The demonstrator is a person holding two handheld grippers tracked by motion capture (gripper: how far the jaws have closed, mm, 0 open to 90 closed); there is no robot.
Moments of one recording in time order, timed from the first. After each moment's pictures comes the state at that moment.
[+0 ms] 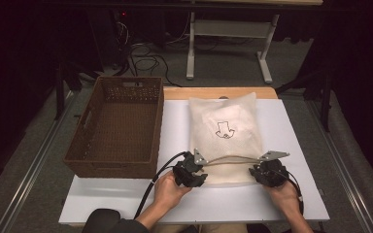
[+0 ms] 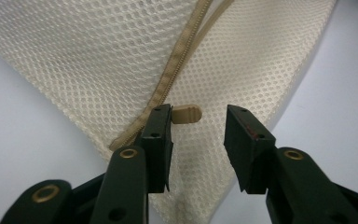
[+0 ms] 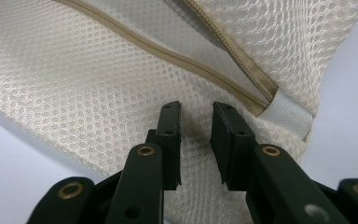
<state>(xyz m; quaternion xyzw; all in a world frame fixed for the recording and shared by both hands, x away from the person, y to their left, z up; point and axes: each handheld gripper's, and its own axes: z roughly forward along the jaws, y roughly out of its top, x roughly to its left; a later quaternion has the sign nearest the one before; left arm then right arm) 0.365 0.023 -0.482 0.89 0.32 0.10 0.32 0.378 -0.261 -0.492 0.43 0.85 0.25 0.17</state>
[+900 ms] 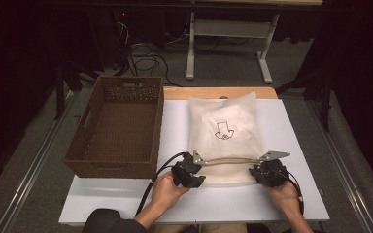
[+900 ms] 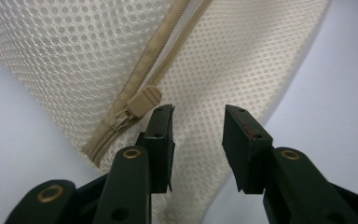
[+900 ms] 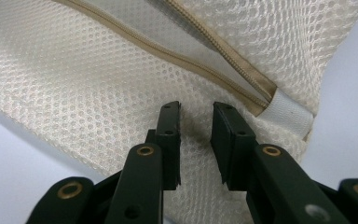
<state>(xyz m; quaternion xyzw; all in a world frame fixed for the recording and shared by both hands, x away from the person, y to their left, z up) 0.364 0.030 -0.480 0.89 0.31 0.09 0.31 0.378 -0.262 -0.491 0.43 0.85 0.25 0.17</state>
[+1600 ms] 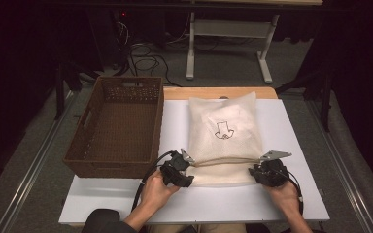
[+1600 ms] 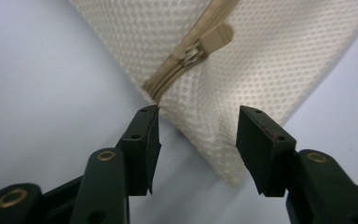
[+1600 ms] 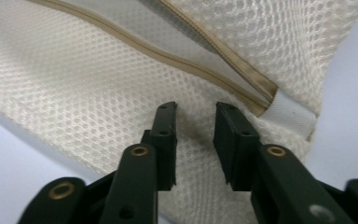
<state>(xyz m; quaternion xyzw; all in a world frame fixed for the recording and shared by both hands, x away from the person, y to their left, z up) 0.373 0.060 -0.490 0.88 0.38 0.10 0.26 0.378 -0.263 -0.491 0.43 0.84 0.27 0.16</state>
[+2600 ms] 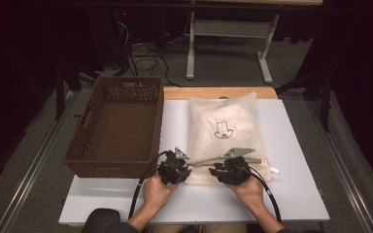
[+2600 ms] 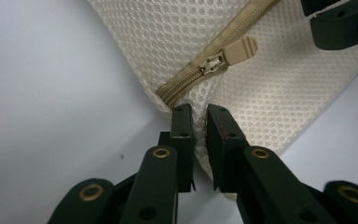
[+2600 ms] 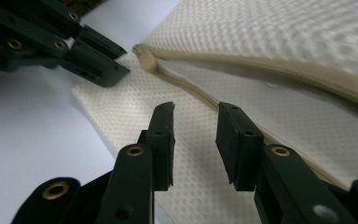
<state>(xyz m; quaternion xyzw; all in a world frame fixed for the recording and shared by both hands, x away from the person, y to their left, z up) 0.375 0.068 -0.500 0.85 0.40 0.07 0.33 0.378 -0.157 -0.484 0.36 0.86 0.36 0.09</state>
